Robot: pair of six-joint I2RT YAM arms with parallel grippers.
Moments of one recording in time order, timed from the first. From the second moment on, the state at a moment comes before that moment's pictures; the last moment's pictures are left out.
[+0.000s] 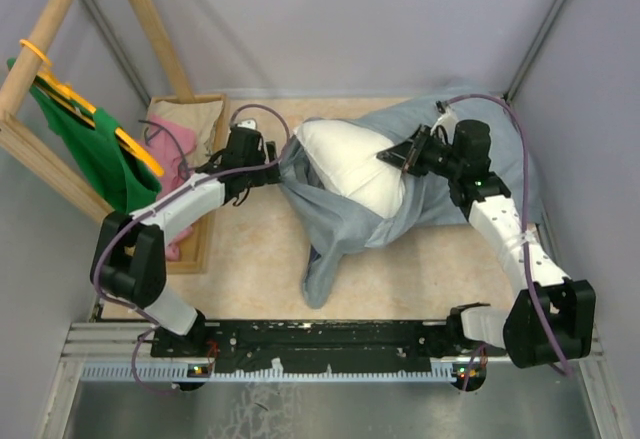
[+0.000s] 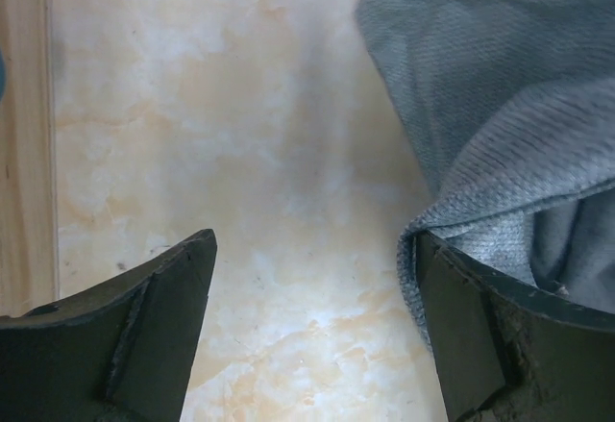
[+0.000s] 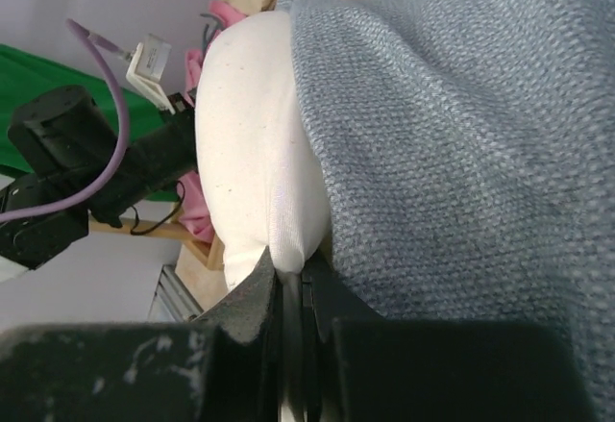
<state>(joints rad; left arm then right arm) -0.41 1.60 1.08 -0.23 -0.26 -0.41 0.15 1.21 0.95 -0.05 -0.64 0.68</state>
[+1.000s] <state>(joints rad) -0.88 1.31 0.89 0.18 0.01 -0.20 0.39 1.37 1.15 -0.11 -0.34 0.68</state>
